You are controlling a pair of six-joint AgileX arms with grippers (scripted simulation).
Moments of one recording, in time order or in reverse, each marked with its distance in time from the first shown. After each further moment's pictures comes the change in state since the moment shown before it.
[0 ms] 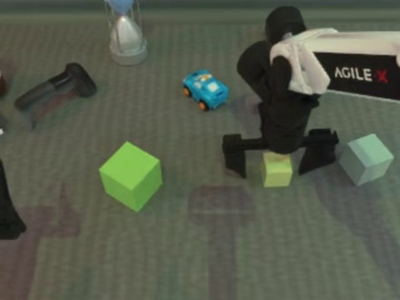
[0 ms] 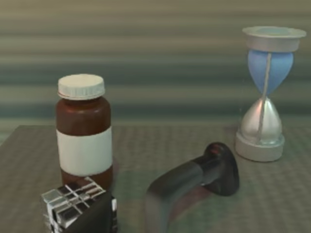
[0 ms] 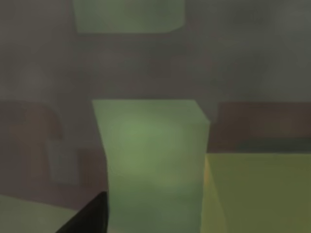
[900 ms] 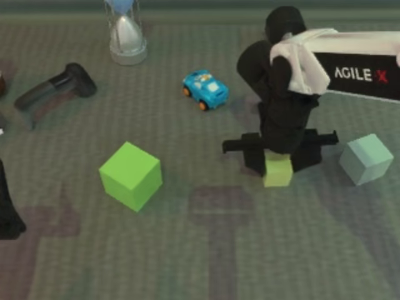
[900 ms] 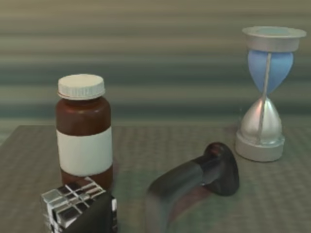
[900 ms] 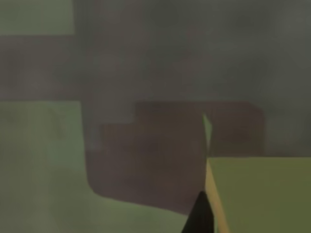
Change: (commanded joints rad) left arm 0.000 0.000 0.000 0.000 0.000 0.000; right arm 0.000 0.000 0.000 0.000 0.000 0.000
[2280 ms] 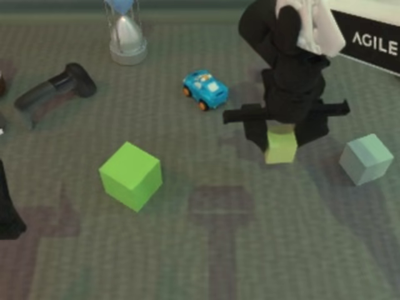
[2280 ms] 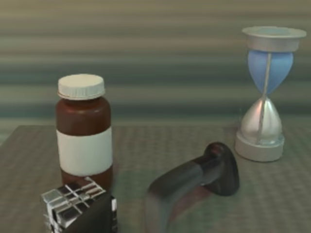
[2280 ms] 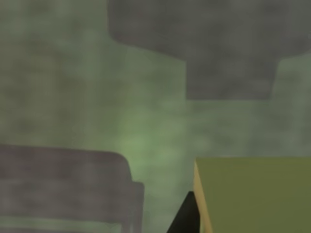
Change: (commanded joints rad) left arm 0.000 0.000 0.000 0.000 0.000 0.000; right arm 0.002 -0.106 0.168 -0.248 0.012 -0.006
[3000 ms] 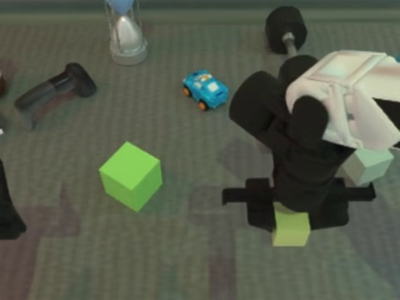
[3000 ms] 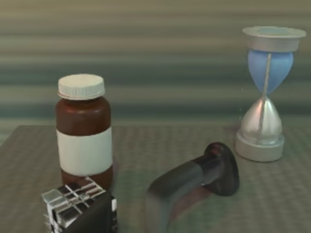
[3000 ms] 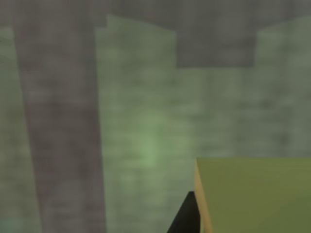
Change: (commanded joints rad) left arm 0.000 0.000 0.000 0.000 0.000 0.000; right arm 0.251 -0.430 -0.529 0.086 0.009 0.319
